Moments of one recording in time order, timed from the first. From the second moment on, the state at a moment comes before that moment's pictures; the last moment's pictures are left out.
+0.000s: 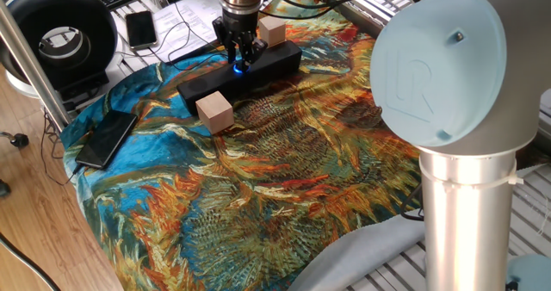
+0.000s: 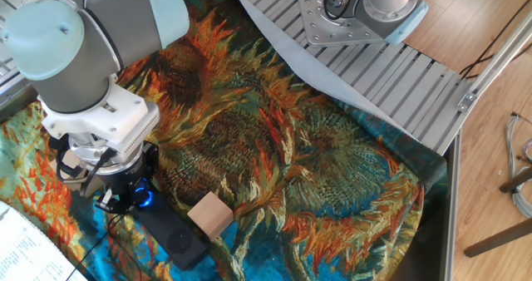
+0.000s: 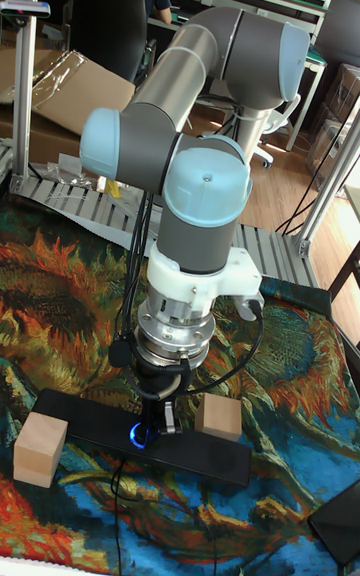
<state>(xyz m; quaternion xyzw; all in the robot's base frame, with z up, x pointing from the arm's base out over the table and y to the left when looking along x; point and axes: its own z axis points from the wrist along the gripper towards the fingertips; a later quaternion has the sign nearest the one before) 0.712 0.004 0.060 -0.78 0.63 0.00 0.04</state>
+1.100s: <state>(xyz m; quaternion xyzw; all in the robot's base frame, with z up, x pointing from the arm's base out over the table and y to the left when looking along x) 0.711 0.003 0.059 -0.77 0.63 0.00 0.04</state>
